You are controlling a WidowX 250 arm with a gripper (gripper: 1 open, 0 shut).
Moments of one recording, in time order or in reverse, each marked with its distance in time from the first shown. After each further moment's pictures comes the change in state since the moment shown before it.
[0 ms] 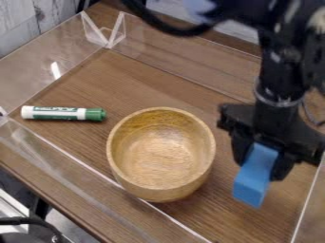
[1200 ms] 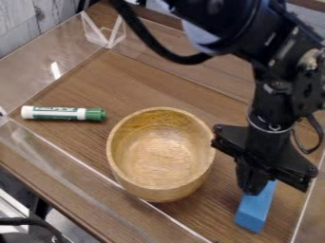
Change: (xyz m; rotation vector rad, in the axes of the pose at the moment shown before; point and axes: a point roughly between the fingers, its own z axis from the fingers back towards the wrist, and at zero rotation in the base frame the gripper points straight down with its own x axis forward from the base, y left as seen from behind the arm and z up) arm -0.010 0.007 -0.015 0.019 0.040 -0.043
